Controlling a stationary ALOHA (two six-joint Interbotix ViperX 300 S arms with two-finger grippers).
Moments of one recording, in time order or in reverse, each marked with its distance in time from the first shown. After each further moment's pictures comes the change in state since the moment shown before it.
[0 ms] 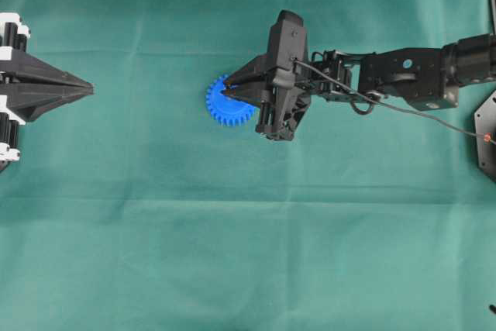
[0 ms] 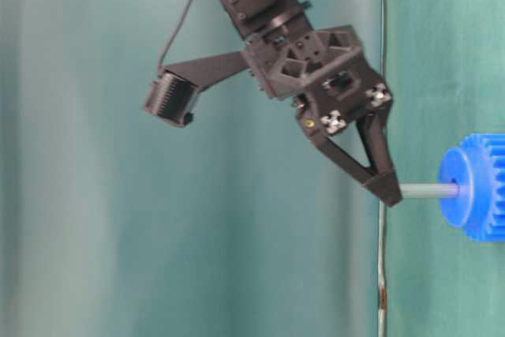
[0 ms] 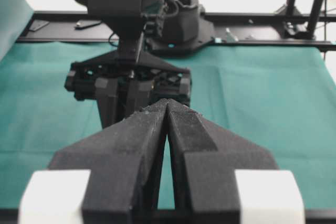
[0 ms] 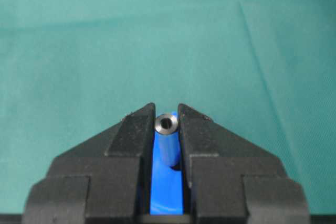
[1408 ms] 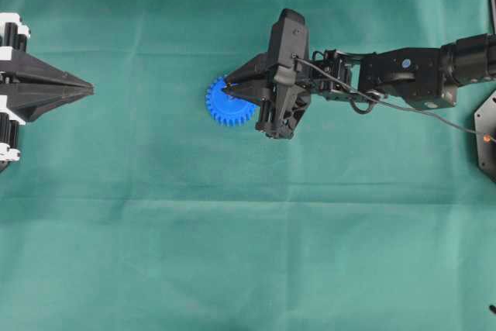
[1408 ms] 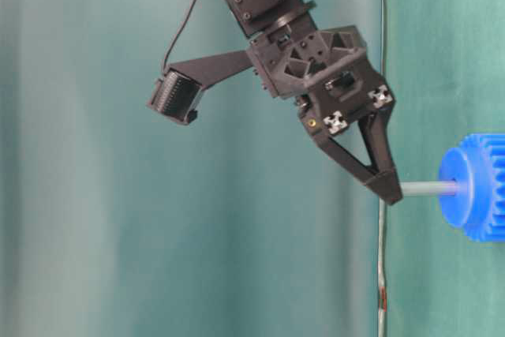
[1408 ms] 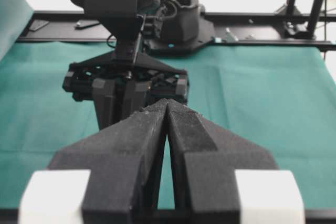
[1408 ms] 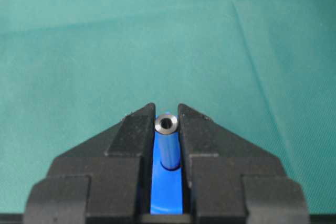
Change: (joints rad) left arm 0.000 0.000 0.002 0.000 0.002 -0.002; right arm -0.006 0.005 0.011 0.011 -0.023 0.000
